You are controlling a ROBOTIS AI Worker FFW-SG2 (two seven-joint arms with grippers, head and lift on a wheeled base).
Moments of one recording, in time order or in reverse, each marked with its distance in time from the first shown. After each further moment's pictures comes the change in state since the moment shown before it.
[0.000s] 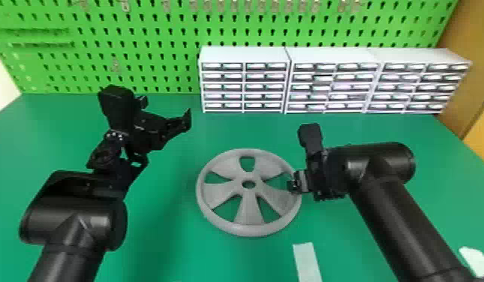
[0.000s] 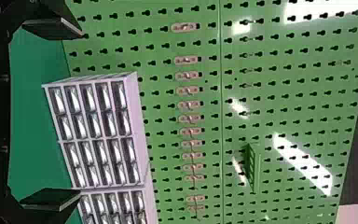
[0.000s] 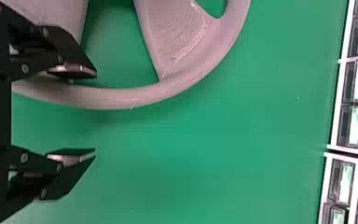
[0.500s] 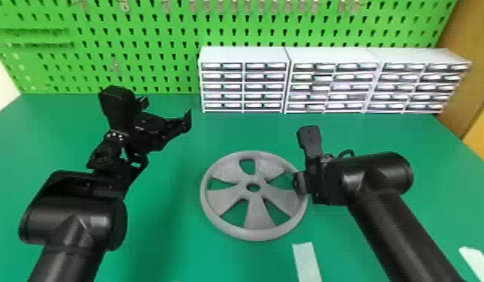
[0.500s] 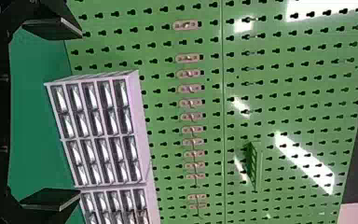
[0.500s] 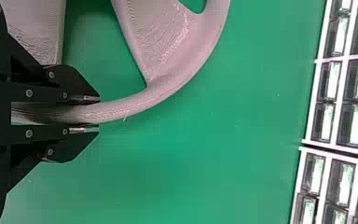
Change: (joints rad) left arm 0.000 0.000 0.001 0.000 -0.001 0.007 -0.008; right arm 0.047 -0.006 0.021 -0.021 0.033 -0.123 0.000
